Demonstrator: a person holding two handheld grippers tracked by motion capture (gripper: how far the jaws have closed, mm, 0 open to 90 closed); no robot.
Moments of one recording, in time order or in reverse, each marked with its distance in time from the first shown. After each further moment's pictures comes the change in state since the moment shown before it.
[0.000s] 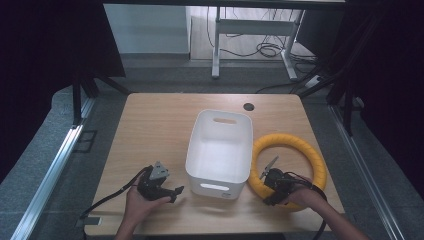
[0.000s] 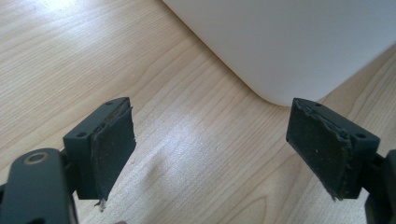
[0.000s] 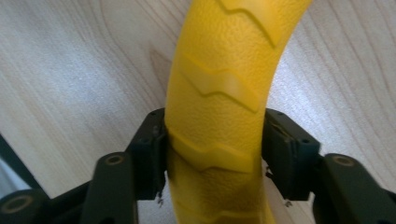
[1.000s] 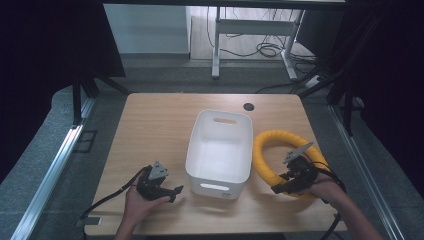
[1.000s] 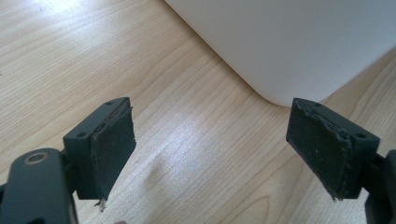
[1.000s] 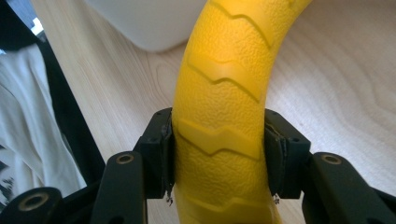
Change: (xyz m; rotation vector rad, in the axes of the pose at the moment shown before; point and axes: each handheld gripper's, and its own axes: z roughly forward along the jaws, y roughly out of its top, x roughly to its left) left arm 0.001 0.000 -0.002 -0.008 0.007 -0.004; right arm -0.031 -0.030 -0.061 -0.322 0.181 0.051
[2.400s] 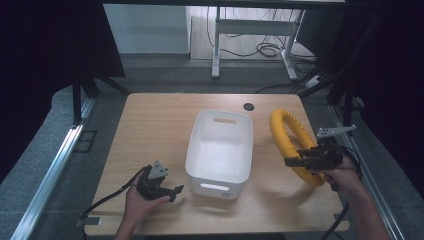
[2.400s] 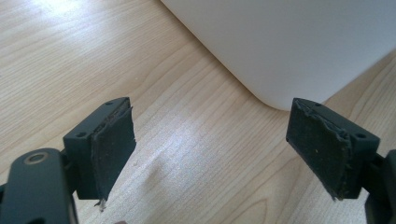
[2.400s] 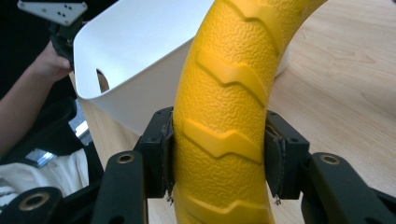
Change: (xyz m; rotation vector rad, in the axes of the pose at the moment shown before) left arm 0.000 0.001 0.000 -0.011 -0.007 -0.009; right arm -0.032 -0.003 -0.067 -0.418 0.070 0.130
